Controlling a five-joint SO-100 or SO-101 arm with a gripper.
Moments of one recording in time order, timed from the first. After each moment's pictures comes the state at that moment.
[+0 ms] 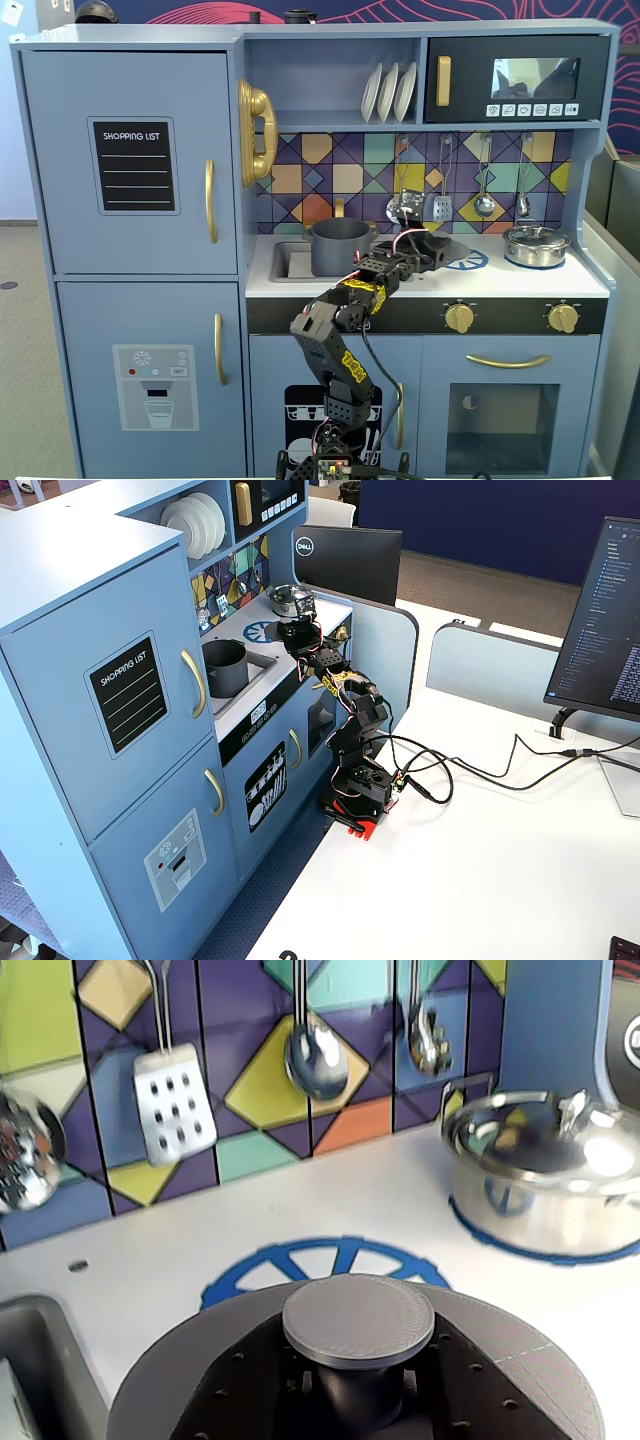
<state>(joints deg) 32.3 120.8 118.6 -2.3 -91.6</state>
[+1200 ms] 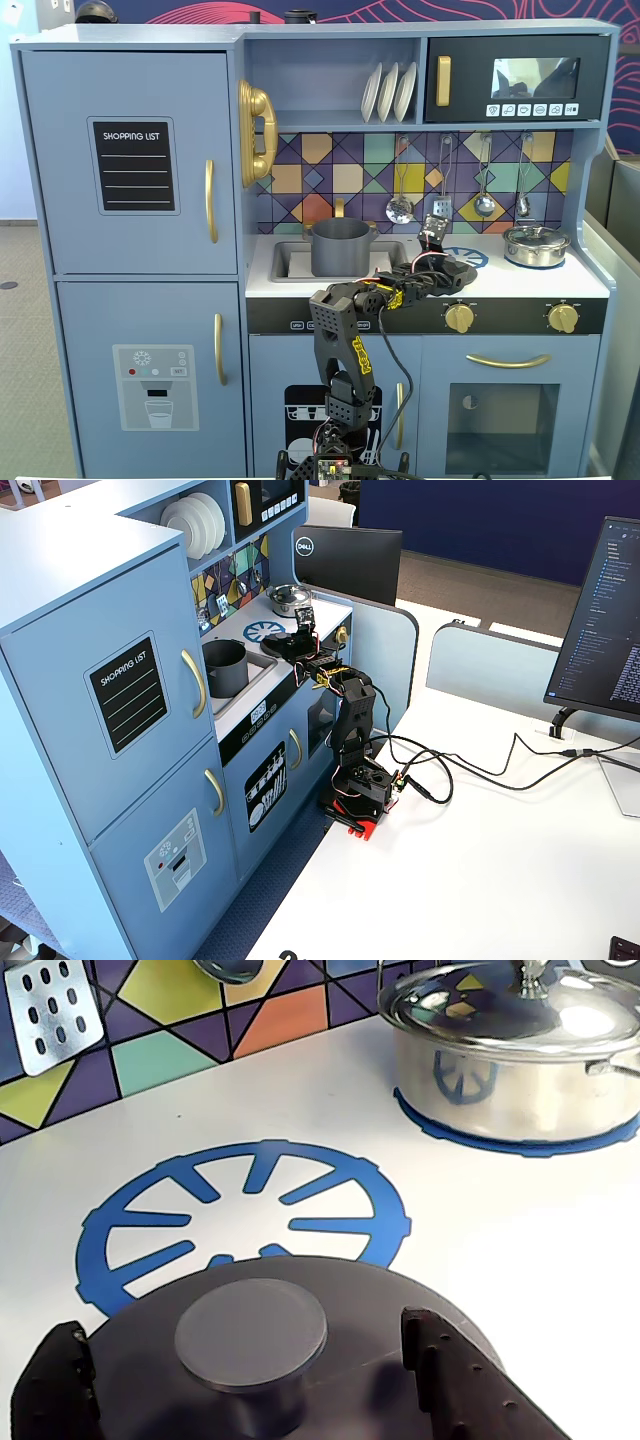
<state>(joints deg) 35.4 104.1 118.3 -14.7 -88.5</state>
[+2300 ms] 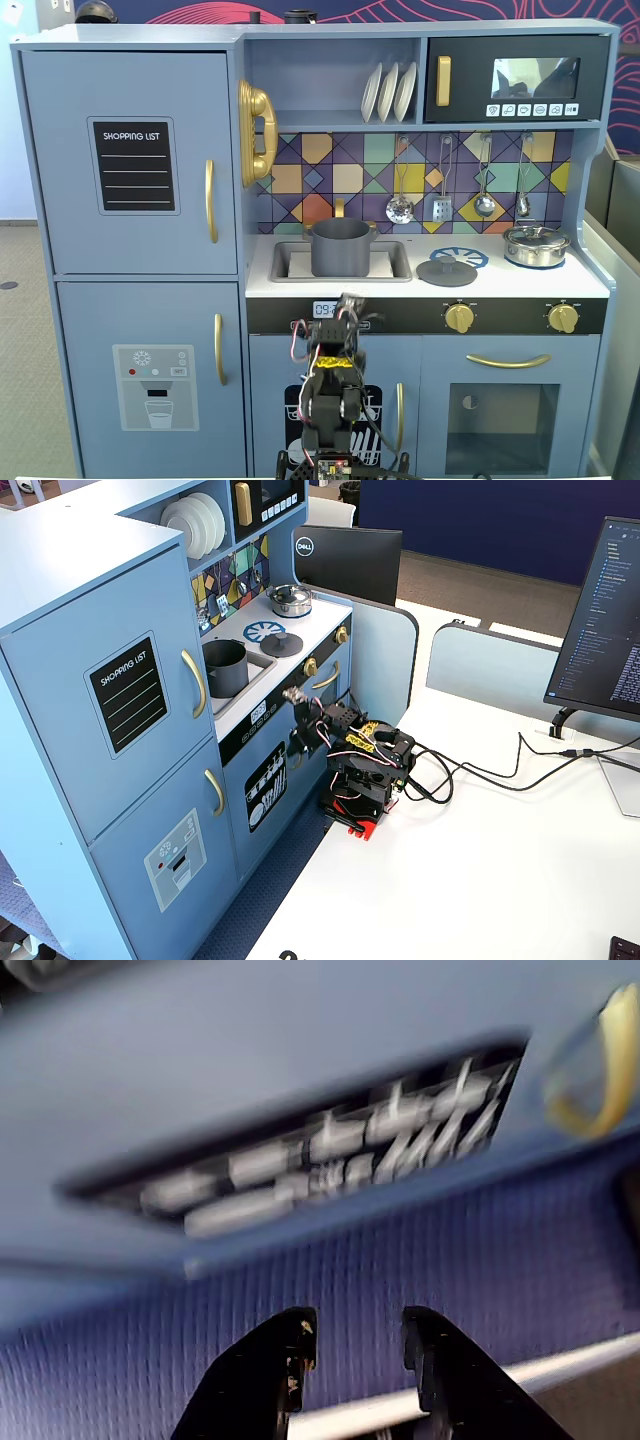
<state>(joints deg) 2.1 173.7 167.2 56.5 -78.5</state>
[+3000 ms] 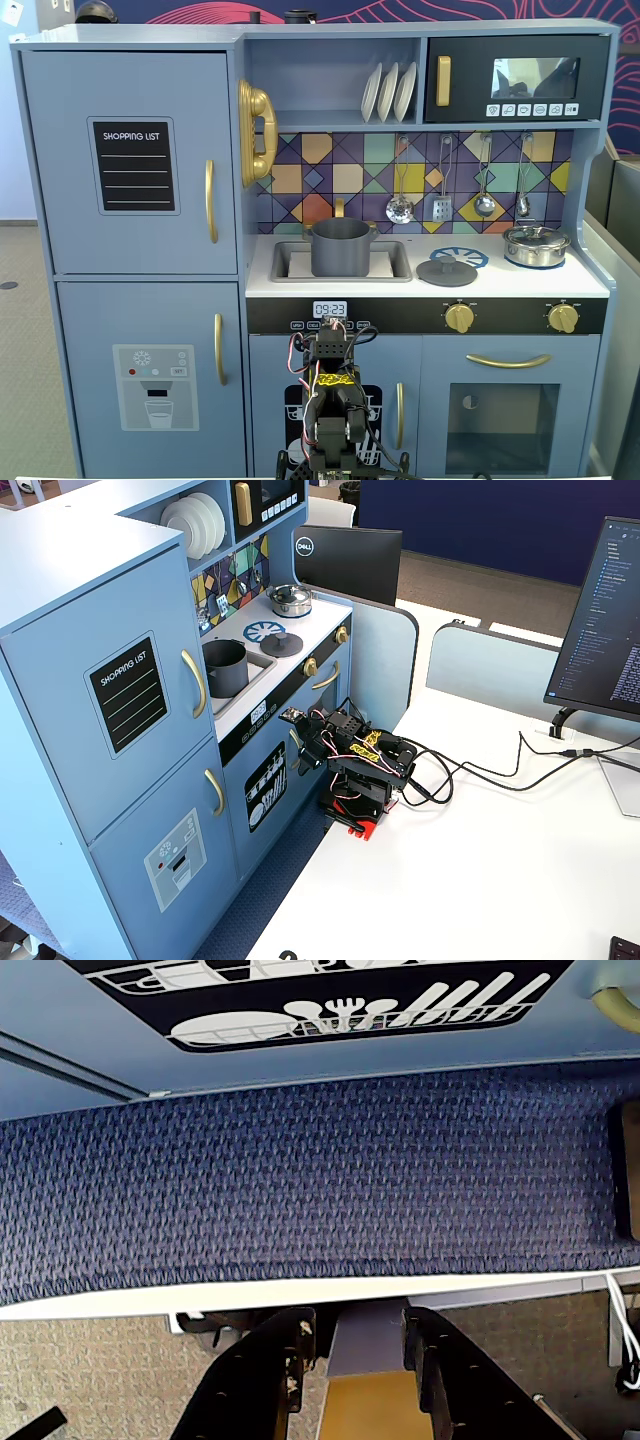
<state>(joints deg) -1.2 182.5 172.1 77.6 -88.8</state>
